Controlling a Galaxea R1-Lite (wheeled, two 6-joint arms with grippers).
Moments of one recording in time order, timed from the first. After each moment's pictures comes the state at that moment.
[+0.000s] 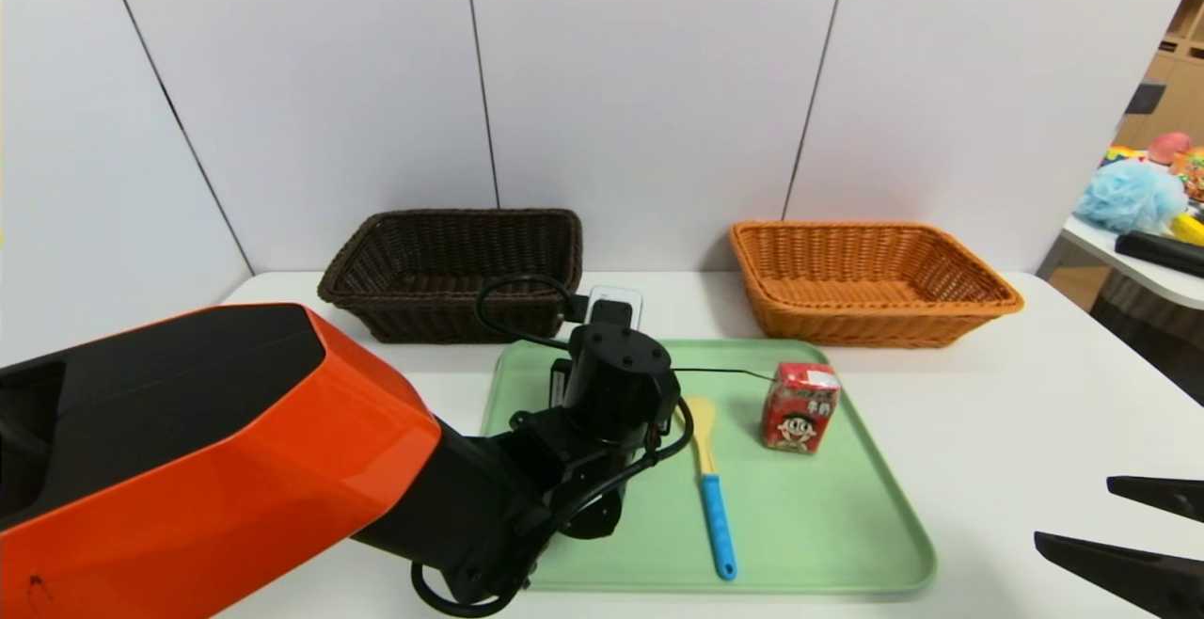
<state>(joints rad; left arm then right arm) -0.88 2.14 -1.02 -0.83 0.61 -0.21 0.06 0.95 -0.61 0.30 0.36 -0.10</state>
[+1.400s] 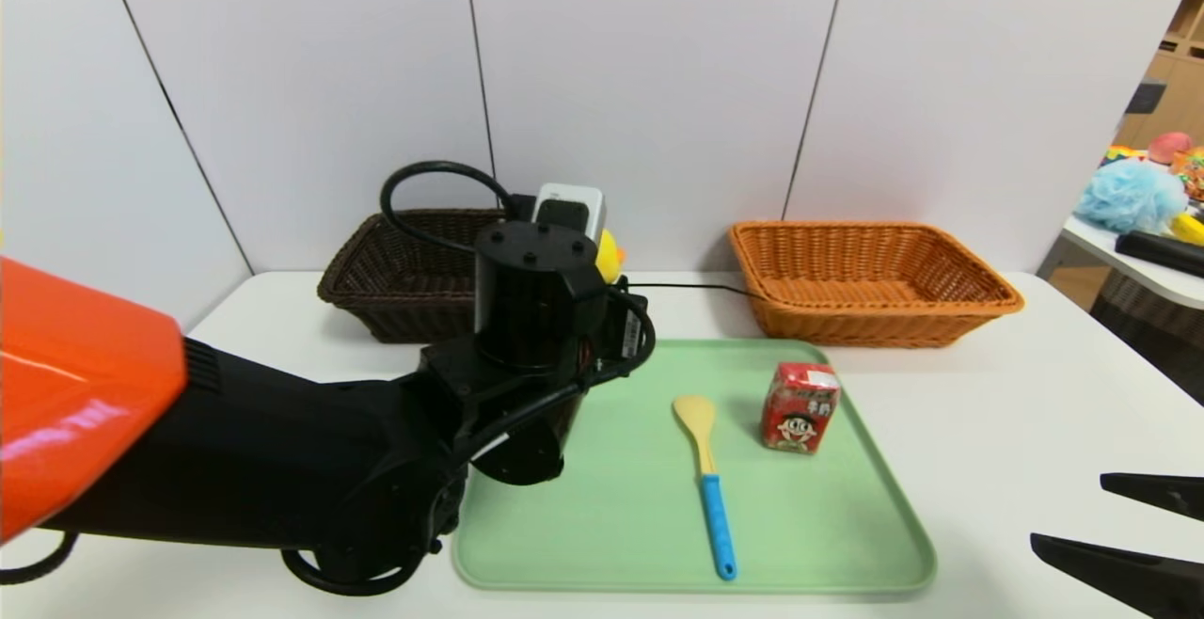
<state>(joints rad) -0.85 1.90 -1.00 -0.80 0.61 -0.06 0.09 0.95 -0.61 0.29 0.36 -0.10</state>
